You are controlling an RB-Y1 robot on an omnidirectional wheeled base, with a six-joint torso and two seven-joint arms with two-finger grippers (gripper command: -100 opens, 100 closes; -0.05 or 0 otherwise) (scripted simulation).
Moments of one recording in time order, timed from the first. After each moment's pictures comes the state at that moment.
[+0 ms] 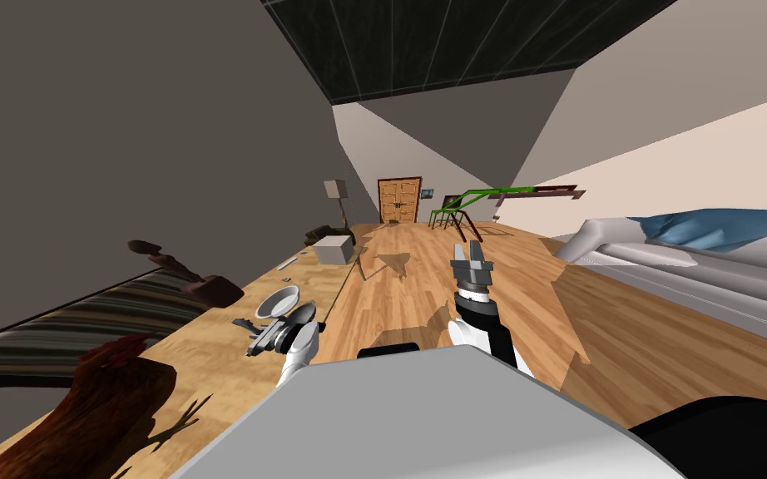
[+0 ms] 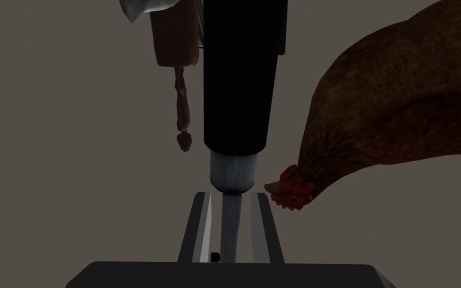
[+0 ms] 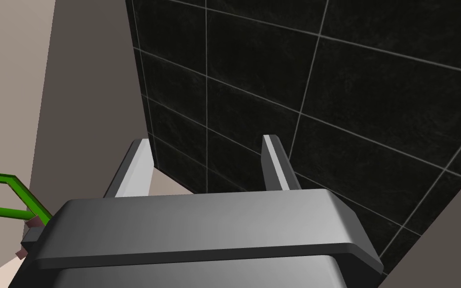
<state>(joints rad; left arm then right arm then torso) 0.02 0.15 0.23 -1.14 -1.64 1.15 0.47 0.52 0.01 0.01 -2.29 -0.08 -0.63 0.09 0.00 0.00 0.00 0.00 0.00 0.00</state>
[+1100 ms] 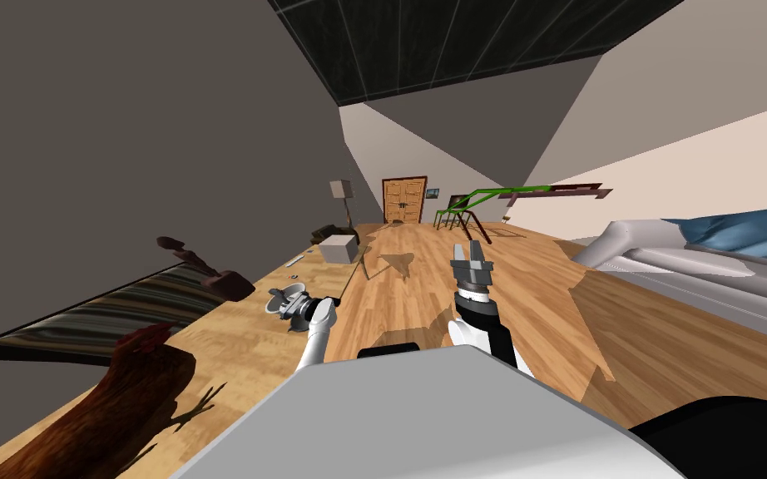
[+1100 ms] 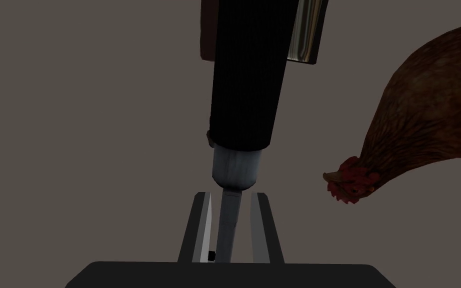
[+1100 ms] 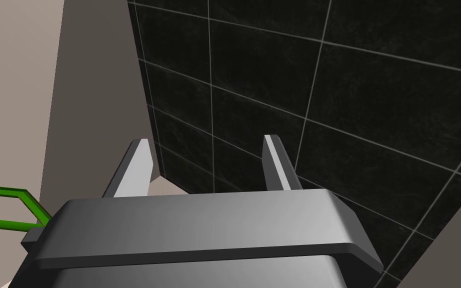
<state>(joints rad) -0.16 0.00 0.29 -1.21 -1.70 1.07 0.32 0.52 0.01 0.01 -2.29 -0.08 -0.63 0.09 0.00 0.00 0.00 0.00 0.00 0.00</state>
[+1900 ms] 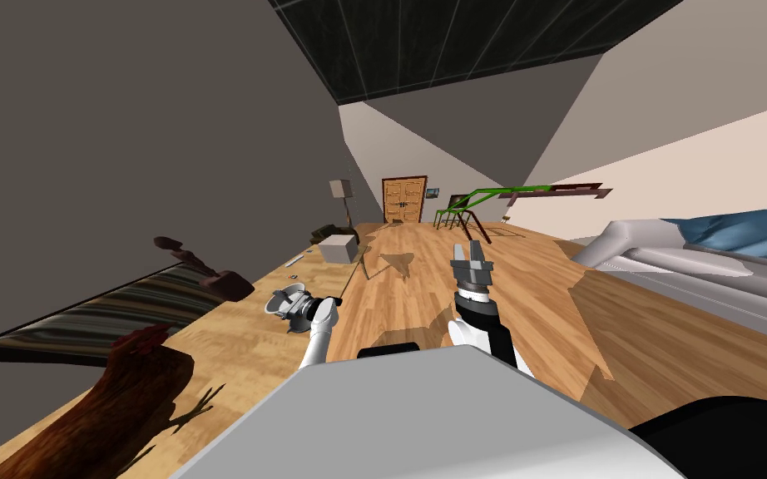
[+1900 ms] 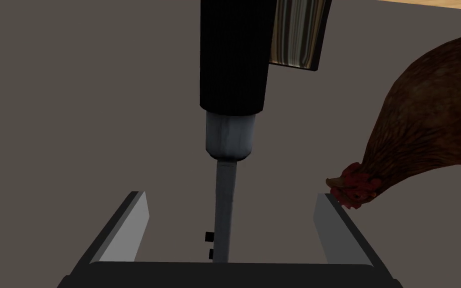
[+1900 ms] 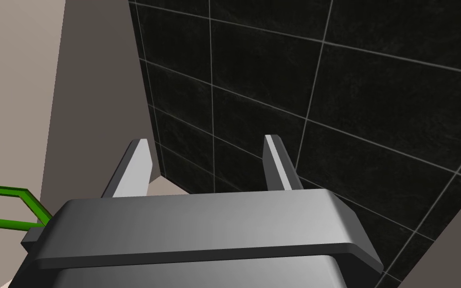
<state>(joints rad) -0.16 -0.02 0.29 -1.21 -1.70 1.07 0.32 0.52 0.01 0.01 -2.29 -0.08 -0.63 0.09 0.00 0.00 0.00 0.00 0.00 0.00</state>
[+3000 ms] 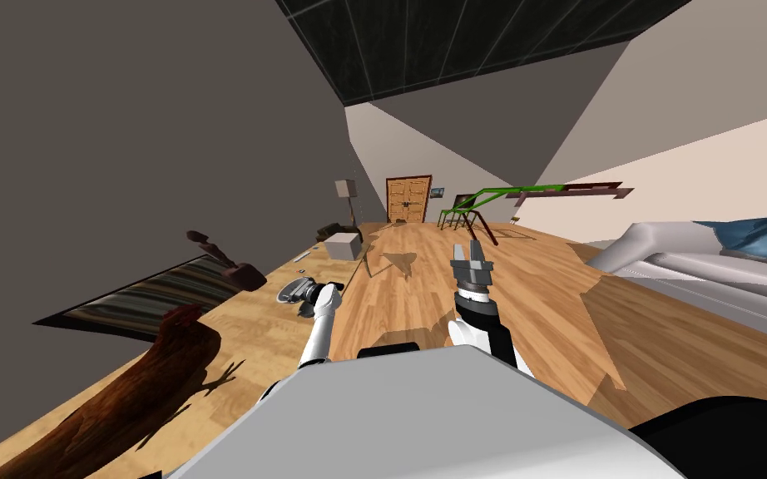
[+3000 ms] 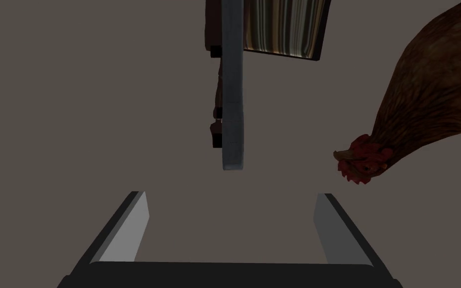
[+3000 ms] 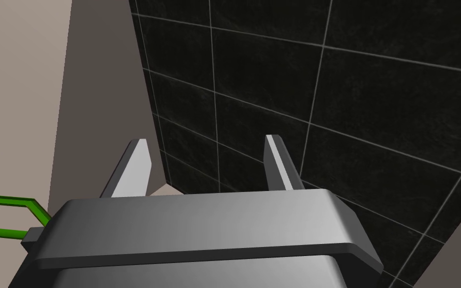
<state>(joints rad) -0.29 -0.02 0.32 -1.26 -1.64 1.05 0.13 0.52 0.01 0.01 -2.29 -0.08 -0.63 0.09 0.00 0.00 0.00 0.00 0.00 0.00</state>
